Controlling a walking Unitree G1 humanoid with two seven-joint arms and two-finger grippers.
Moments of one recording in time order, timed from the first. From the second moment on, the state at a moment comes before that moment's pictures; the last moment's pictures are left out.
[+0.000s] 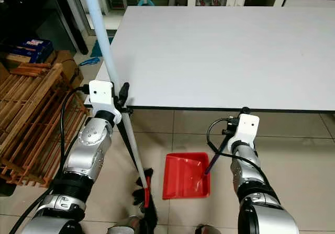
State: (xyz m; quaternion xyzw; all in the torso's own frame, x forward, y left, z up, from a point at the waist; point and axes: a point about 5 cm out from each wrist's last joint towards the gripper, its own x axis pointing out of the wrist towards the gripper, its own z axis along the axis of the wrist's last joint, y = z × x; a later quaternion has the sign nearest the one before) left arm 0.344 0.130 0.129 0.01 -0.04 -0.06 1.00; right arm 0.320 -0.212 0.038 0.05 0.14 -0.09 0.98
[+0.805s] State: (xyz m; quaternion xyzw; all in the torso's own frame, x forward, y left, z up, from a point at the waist) left arm 0.340 0.133 0.122 0.01 -0.03 -0.06 1.00; right arm 0.318 -0.205 0.035 0.06 0.14 -0.07 0.98
